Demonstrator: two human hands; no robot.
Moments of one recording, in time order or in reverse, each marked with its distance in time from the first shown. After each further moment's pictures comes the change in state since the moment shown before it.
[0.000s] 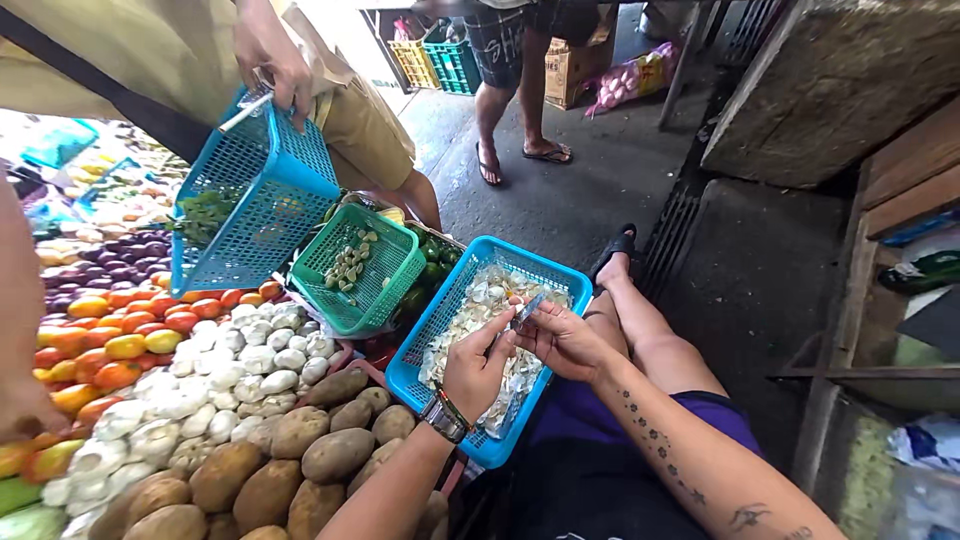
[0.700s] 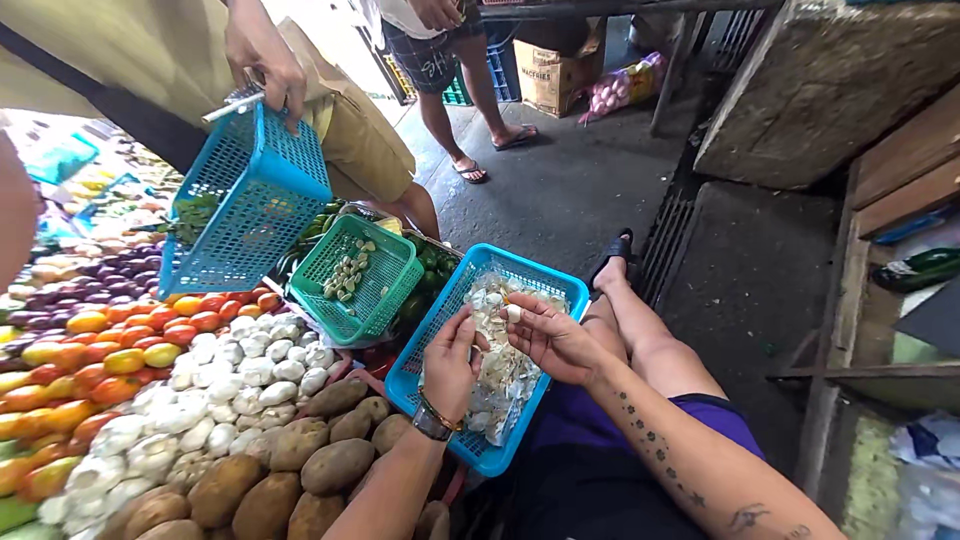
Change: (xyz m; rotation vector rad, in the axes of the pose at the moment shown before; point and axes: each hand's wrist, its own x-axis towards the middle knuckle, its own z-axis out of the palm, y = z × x) left_hand 0.011 0.006 -0.013 -0.483 0.219 -0.508; right_hand 0.003 -0.004 0.008 0.026 0.028 0.001
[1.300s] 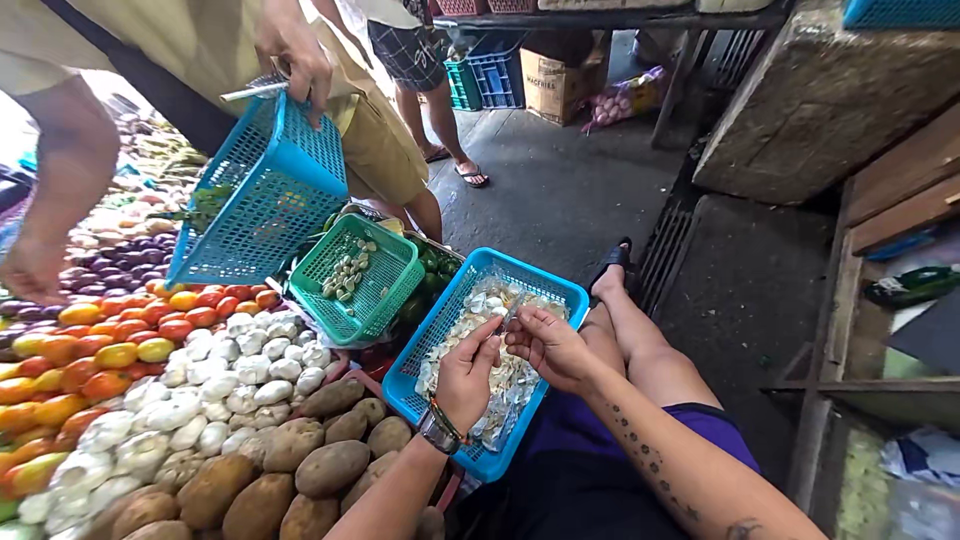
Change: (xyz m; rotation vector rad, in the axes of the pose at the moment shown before) left_hand -0.008 -0.010 0.004 0.269 -0.156 0.365; right_hand 0.002 0.005 0.010 -0.193 0.098 -0.048
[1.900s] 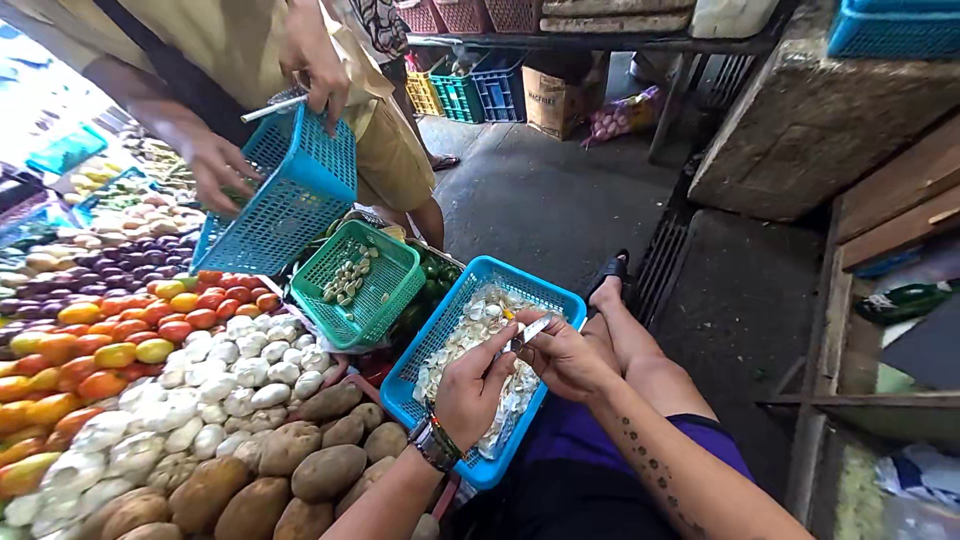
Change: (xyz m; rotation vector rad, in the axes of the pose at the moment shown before) left_hand -0.005 0.017 -0.001 0.245 -0.084 0.287; right_hand -0.014 -0.006 -0.002 0.115 -0.188 -0.145
